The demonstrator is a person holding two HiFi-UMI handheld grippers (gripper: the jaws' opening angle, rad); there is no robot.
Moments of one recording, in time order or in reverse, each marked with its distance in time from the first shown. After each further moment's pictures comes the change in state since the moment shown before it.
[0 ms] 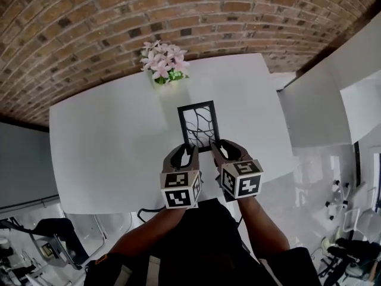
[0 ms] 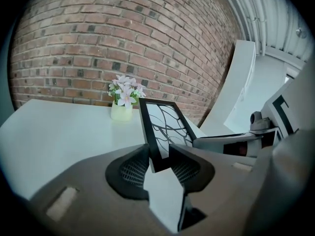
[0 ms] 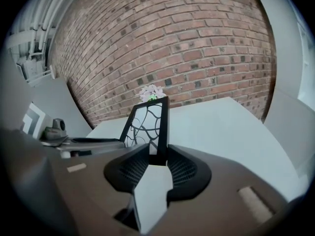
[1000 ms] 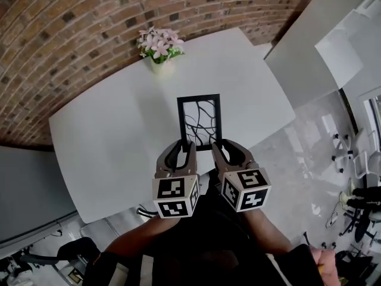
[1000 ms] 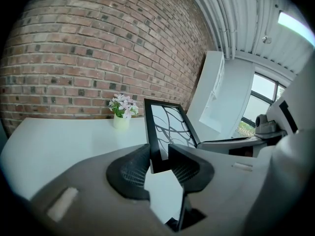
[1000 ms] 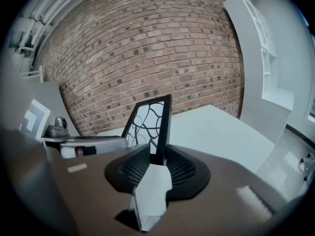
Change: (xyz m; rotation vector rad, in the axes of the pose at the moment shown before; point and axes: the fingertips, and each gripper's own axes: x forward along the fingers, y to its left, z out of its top) left arm -0.161 0.029 -0.003 0.163 -0.052 -0.214; right arm -0.106 0.152 -0.038 0.098 -0.162 -0.231
